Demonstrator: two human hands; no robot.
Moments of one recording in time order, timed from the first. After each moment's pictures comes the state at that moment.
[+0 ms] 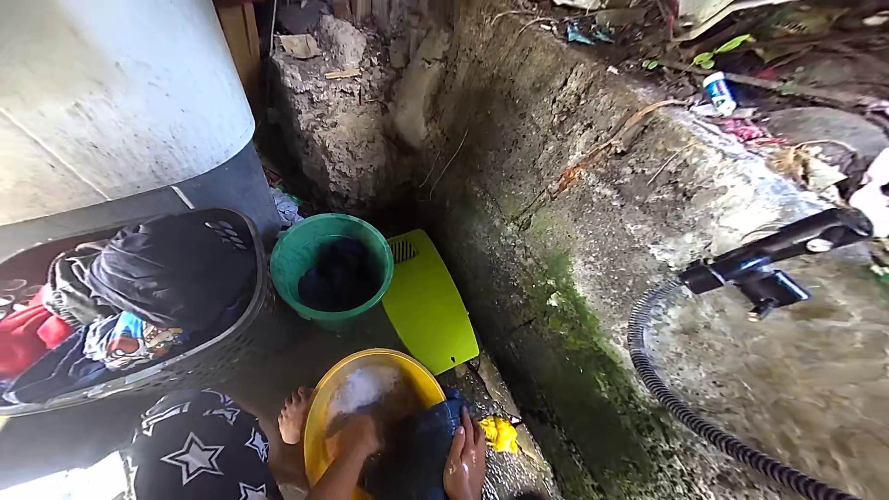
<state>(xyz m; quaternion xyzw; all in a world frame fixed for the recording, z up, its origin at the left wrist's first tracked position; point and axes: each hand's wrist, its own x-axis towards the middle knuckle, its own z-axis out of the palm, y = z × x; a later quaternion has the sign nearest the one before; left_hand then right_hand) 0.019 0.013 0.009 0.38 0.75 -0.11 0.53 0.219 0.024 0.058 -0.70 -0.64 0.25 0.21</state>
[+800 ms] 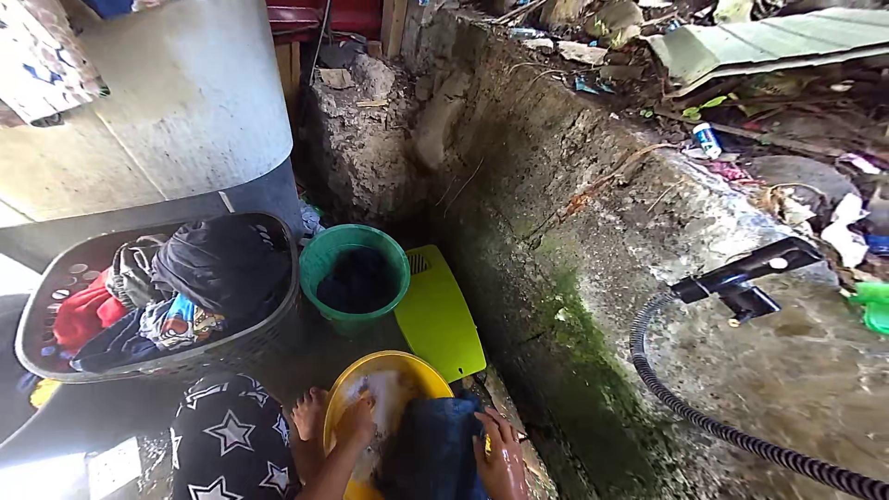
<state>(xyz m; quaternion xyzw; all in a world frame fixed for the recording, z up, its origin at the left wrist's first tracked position) -0.016 0.003 0.019 0.40 0.80 0.02 0.46 0.259 0.051 0.114 -0.55 -0.80 0.19 0.17</state>
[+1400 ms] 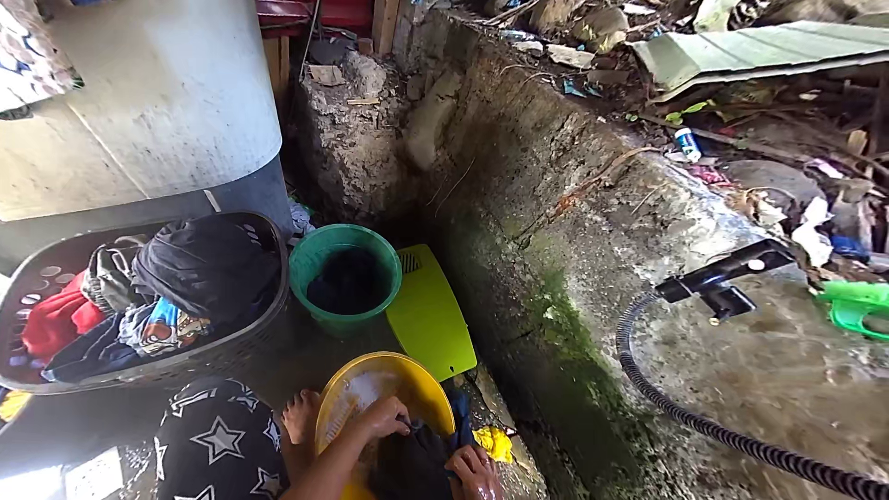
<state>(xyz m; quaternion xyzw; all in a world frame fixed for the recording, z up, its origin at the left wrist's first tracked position) -0.004 0.048 0.054 0.64 0.52 0.11 0.55 0.245 0.001 0.132 -0.43 -0.87 0.19 0.16</state>
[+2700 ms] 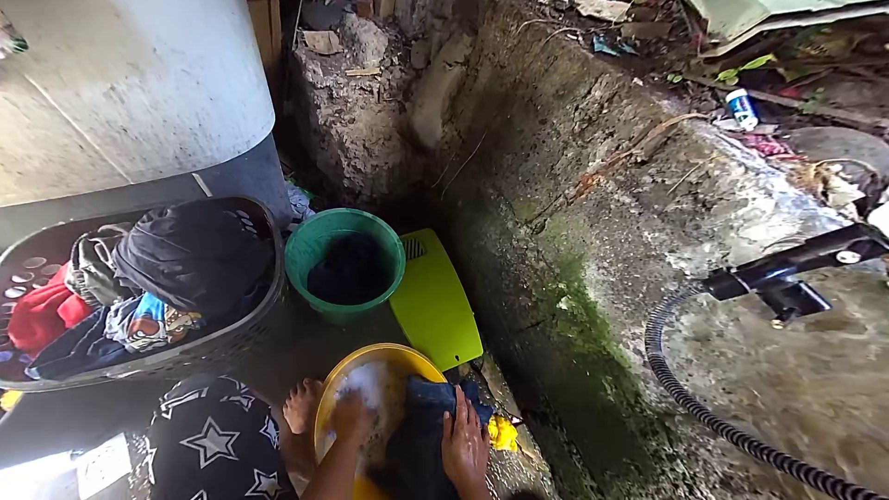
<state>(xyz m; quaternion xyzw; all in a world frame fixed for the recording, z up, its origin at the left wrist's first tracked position) -0.006 0.007 -0.022 0.32 0.84 -0.01 0.44 0.201 0.044 0.080 -0.66 -0.73 0.20 0.03</state>
